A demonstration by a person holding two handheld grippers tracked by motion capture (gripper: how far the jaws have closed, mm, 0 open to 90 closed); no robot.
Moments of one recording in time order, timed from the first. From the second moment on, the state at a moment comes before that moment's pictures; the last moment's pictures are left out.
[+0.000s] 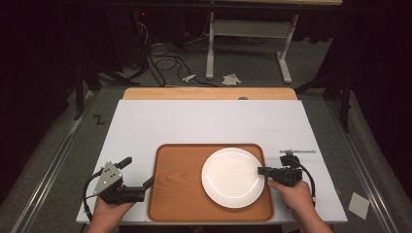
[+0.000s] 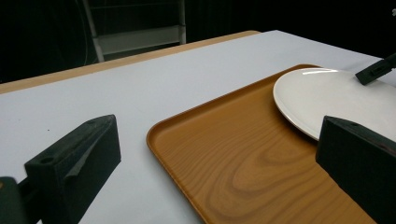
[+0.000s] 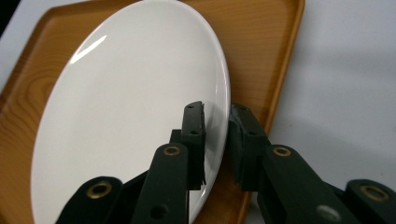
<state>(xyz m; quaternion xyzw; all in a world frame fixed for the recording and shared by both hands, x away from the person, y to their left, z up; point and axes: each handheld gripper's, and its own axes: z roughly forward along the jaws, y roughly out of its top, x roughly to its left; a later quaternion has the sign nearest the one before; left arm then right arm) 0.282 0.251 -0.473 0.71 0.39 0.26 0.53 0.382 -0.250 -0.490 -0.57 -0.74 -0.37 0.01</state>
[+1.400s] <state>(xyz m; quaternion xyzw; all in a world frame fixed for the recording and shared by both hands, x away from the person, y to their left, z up) 0.286 0.221 -0.467 0.73 0.37 0.24 0.53 0.302 -0.272 -0.433 -0.40 -0.72 -0.51 -0.24</state>
